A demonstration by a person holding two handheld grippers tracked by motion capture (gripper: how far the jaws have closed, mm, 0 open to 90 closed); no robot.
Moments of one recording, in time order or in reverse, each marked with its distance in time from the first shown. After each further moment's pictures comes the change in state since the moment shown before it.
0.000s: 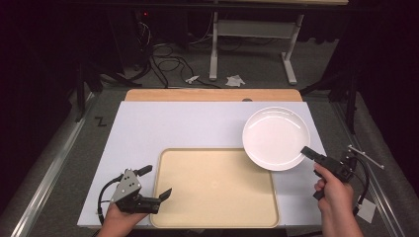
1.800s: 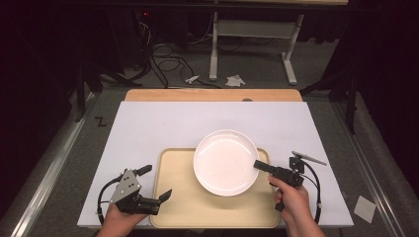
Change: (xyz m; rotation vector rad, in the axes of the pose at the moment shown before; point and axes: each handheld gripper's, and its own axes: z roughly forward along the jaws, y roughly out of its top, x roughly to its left) left arm -0.002 0.002 -0.002 -0.021 -0.003 0.007; right arm 0.042 -0.080 0.071 0.292 0.098 -0.090
